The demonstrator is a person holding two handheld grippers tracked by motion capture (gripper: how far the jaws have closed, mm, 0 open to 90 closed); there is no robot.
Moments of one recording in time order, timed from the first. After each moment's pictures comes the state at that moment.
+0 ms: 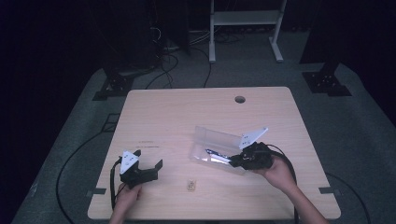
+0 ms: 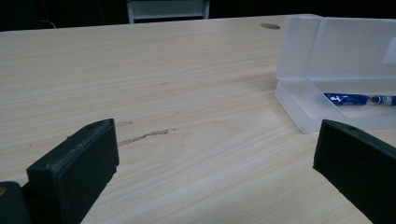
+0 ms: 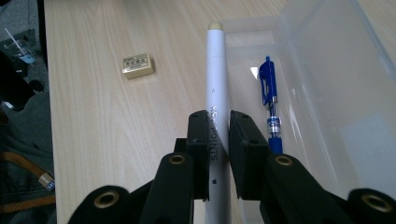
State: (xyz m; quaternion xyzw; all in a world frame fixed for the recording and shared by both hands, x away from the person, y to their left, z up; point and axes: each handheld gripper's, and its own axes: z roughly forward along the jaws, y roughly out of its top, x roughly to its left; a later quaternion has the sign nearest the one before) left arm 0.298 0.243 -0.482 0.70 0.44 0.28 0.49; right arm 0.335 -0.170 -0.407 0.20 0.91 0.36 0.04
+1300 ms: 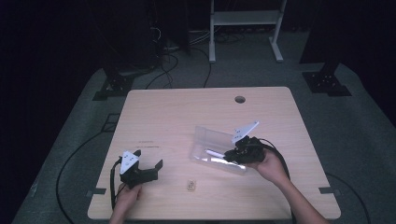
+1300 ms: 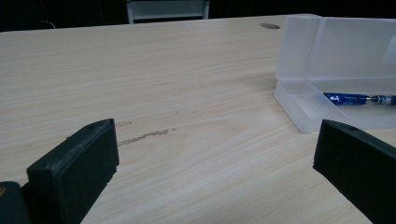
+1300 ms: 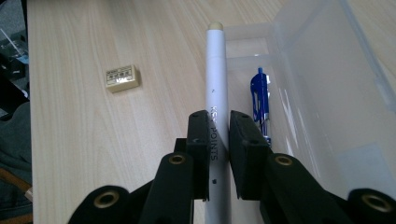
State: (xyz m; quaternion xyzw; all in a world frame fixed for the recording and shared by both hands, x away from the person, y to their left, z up) left arm 0.298 0.243 -0.482 0.70 0.44 0.28 0.50; right arm 0.357 -0.153 -0.410 0.20 0.91 0.35 0.03
